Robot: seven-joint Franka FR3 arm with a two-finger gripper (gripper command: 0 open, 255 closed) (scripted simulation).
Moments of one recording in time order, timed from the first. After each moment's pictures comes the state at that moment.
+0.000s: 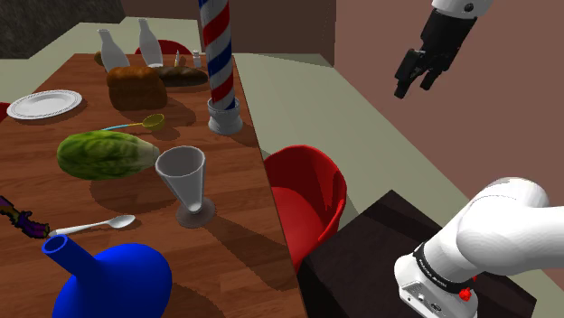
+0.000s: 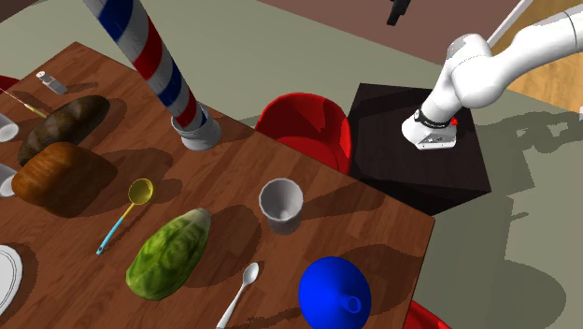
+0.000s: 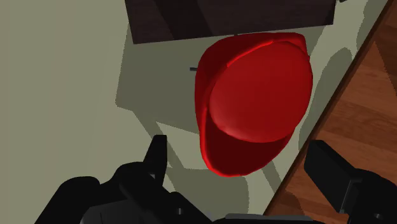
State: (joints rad) arm 0.02 -0.83 -0.04 -2.29 -0.09 1.49 0.12
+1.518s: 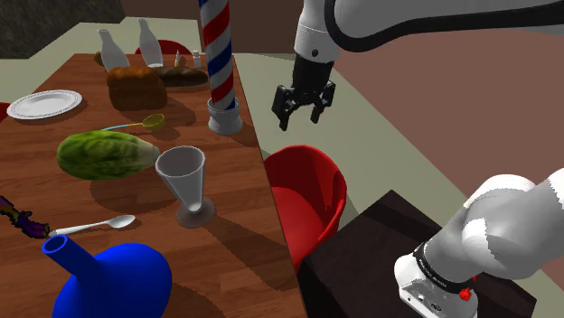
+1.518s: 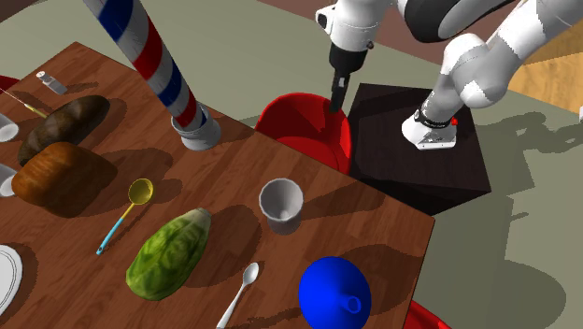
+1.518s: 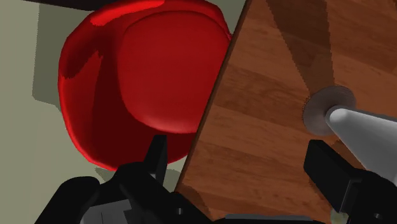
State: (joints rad) arm 0.15 -0.35 0.24 -2.17 0.13 1.86 0.44
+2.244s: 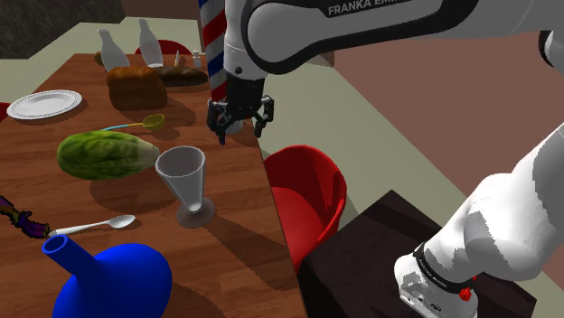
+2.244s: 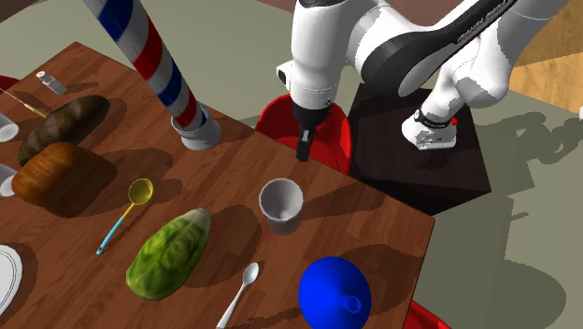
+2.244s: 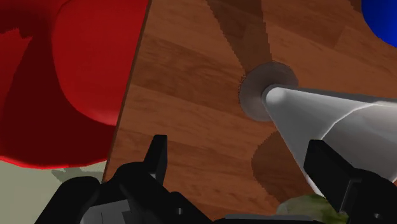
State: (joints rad) arm 0.20 0.01 0.36 -1.90 0.09 1.98 0.61
